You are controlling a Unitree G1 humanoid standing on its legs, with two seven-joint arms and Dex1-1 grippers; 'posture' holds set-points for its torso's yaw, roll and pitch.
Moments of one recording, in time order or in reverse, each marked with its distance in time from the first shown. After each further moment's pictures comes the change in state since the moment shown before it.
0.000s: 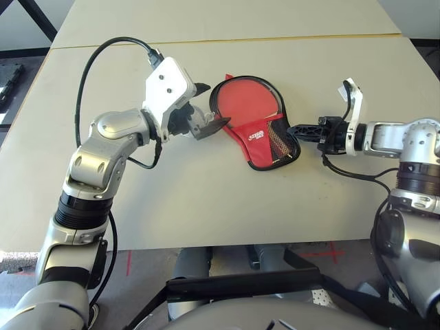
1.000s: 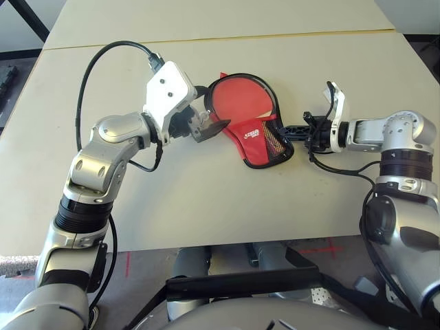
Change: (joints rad) left arm 0.023 -0.001 0.000 -0.022 0.000 0.006 0.019; right arm -0.061 0.039 -0.045 0.134 -0.025 0.057 -0.029
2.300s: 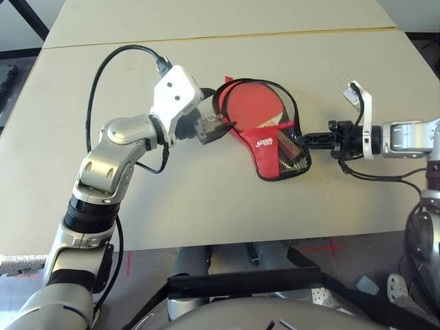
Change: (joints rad) left arm 0.003 -0.040 -0.019 0.009 0.023 -0.022 -0.002; right arm 0.088 -0.257 0.168 -0.148 0.390 -0.008 -0.130
